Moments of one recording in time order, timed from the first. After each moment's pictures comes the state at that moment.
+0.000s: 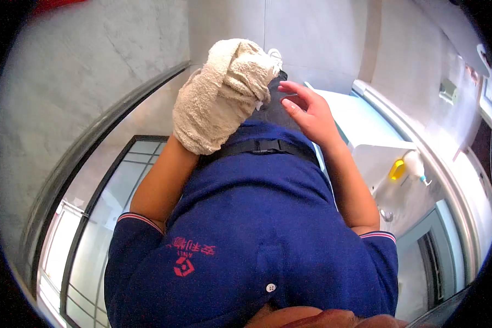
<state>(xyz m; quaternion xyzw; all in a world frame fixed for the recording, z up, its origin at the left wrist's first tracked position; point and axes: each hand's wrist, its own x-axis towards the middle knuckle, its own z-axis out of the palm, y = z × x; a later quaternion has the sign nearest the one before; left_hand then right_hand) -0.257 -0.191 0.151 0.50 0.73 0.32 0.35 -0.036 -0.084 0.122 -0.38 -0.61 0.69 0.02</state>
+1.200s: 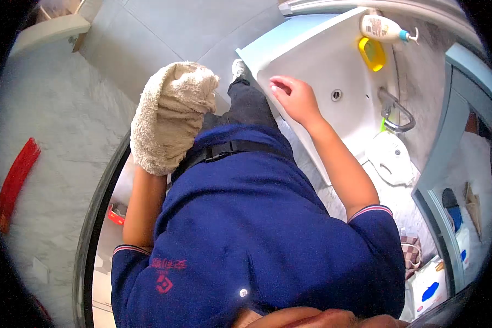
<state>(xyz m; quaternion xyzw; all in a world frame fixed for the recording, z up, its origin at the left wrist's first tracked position) -0.055 -0.223 0.149 0.17 0.62 0.38 0.67 0.297 -0.182 0.101 -0.64 -0.53 0.52 0.19</state>
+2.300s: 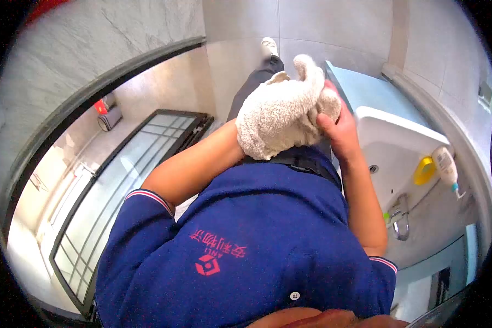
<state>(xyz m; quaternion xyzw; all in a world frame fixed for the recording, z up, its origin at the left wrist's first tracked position) -0.034 -0.262 0.168 -0.18 0.37 0.52 0.75 0.147 -0.164 0.142 -0.37 -0.40 0.83 0.11</state>
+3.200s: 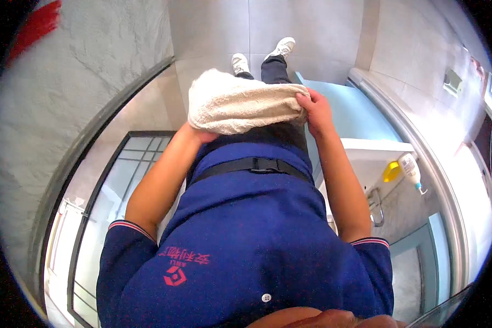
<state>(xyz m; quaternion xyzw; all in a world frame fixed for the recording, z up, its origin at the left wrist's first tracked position) -0.261 -0.278 0.116 -0.29 0.30 0.56 0.71 -0.011 -0.109 0.060 -0.56 -0.34 0.76 0.01</state>
